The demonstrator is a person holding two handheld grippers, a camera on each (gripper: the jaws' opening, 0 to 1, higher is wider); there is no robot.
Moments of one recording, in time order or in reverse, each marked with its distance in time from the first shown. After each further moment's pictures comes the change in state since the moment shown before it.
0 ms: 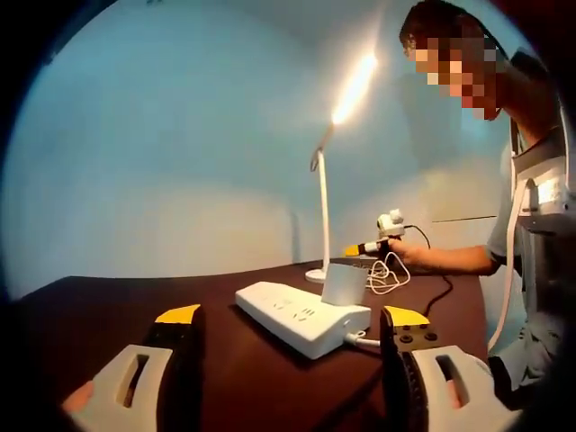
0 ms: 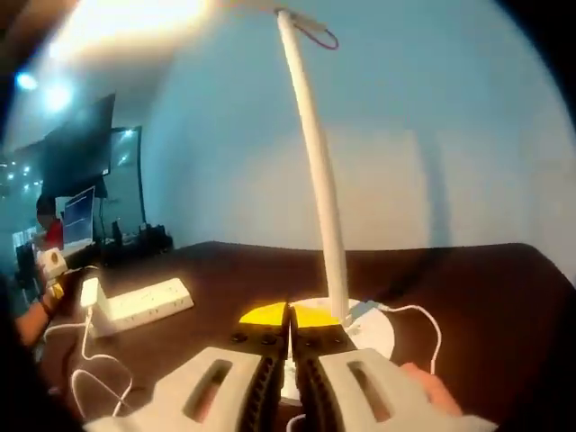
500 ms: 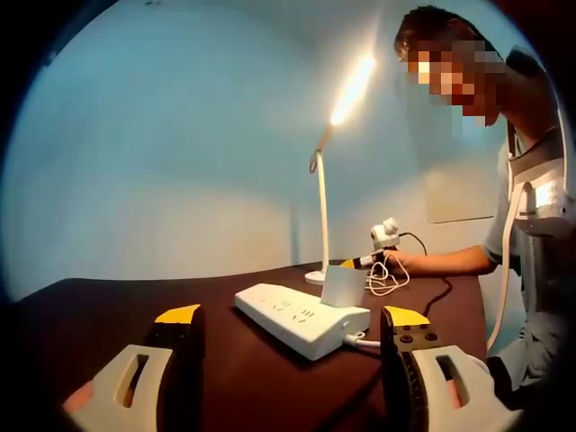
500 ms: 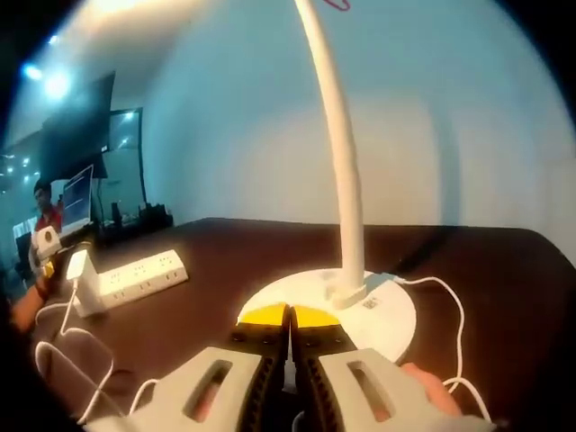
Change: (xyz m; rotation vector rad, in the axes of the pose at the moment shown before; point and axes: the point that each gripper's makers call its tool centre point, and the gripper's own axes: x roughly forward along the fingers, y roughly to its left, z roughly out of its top) left arm 0.000 -0.001 0.002 0.003 -0.009 -0.005; right arm 0.009 -0.009 -0.024 -0.040 0.067 -0.022
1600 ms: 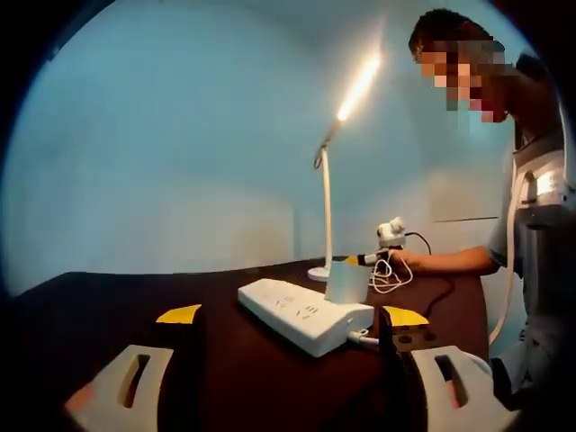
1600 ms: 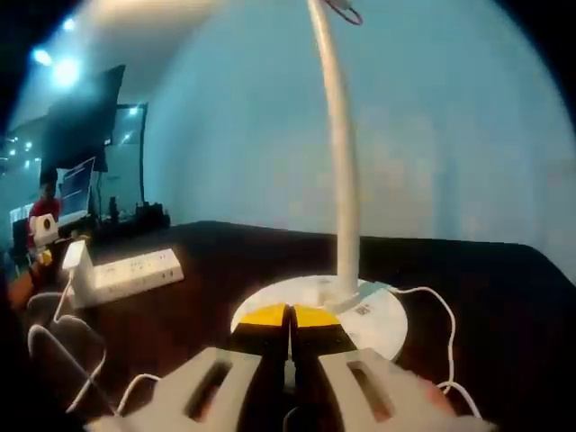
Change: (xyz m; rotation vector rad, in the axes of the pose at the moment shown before) left arm 0.001 0.004 -0.006 -0.020 0.026 0.016; right arm -0.003 0.004 0.006 -0.021 -0.066 -0.004
